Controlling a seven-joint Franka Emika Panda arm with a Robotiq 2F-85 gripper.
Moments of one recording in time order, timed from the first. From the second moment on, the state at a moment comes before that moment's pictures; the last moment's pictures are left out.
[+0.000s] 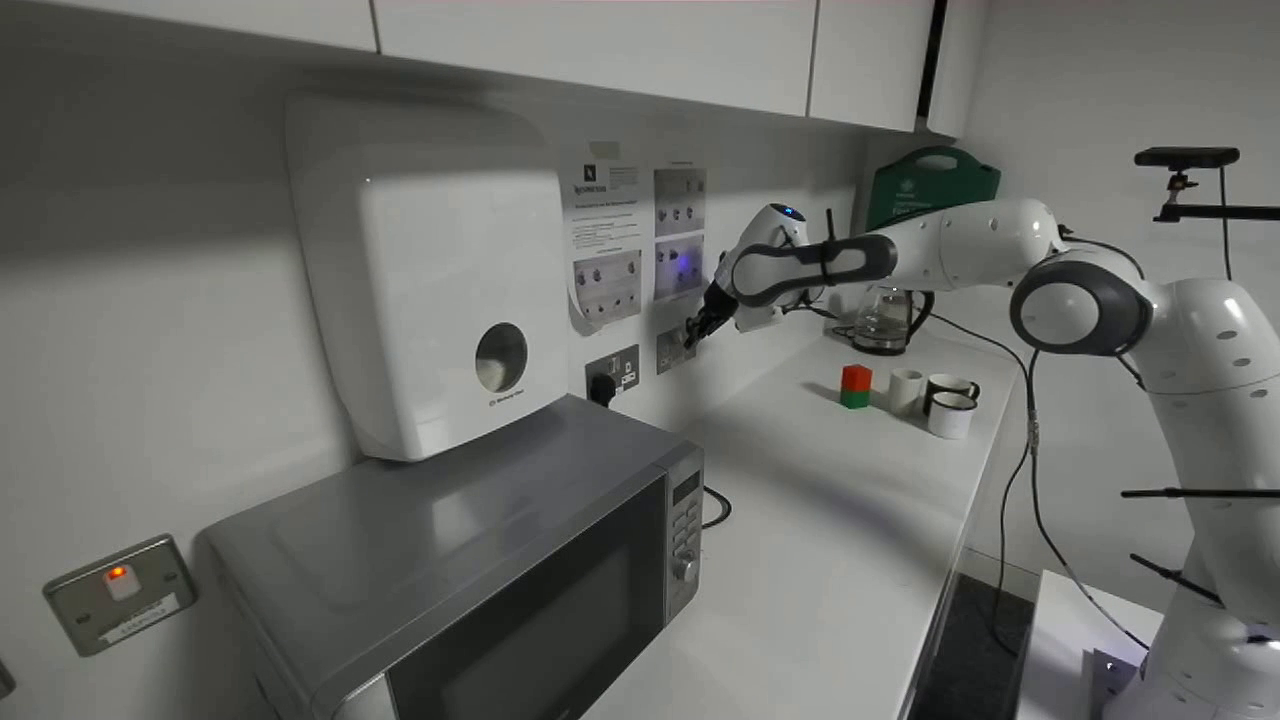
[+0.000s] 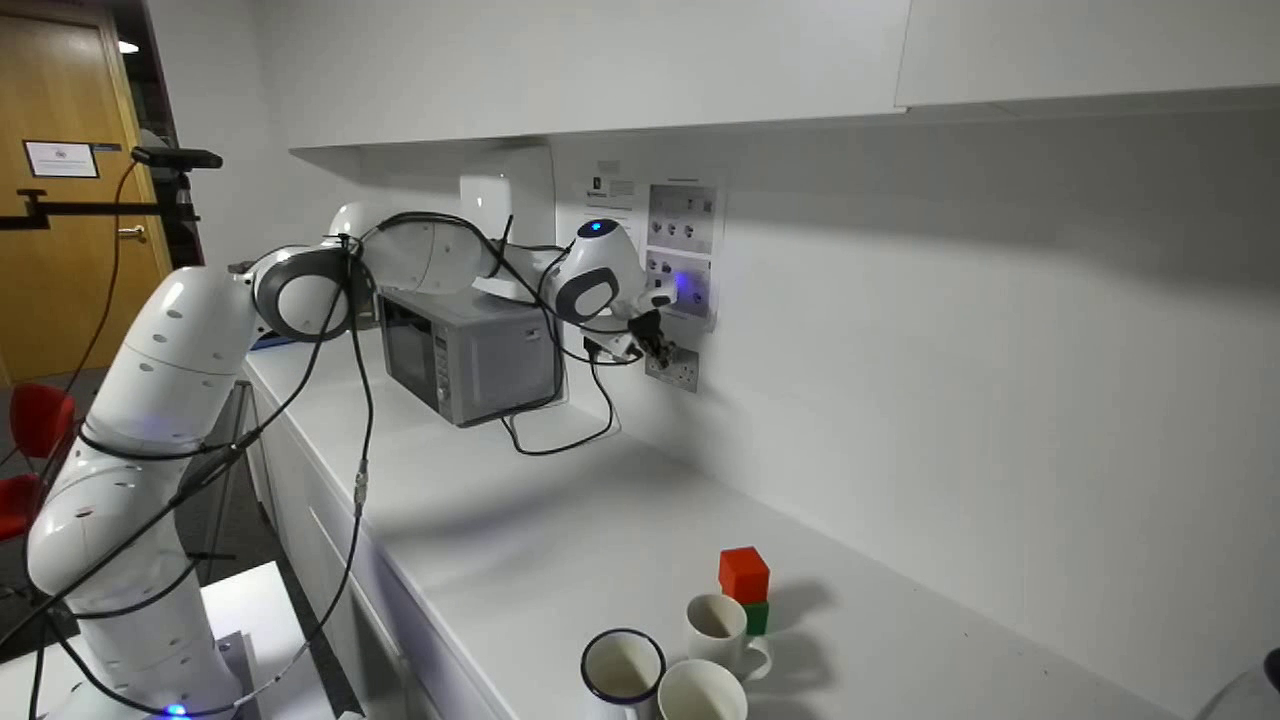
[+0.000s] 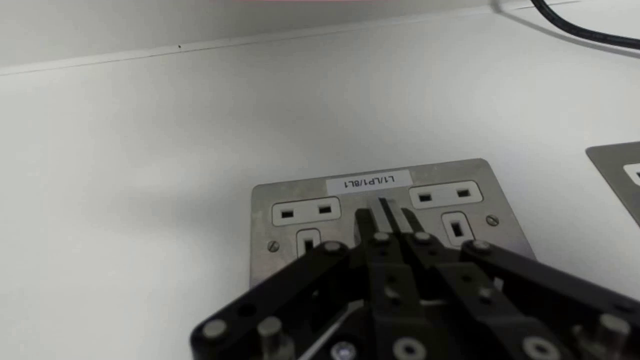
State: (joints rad) arm -0.09 0.52 -0.04 -1.35 0.19 2.47 -0.15
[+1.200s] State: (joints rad) arm -0.11 0.57 -0.02 -1.30 0.19 2.48 -0.15
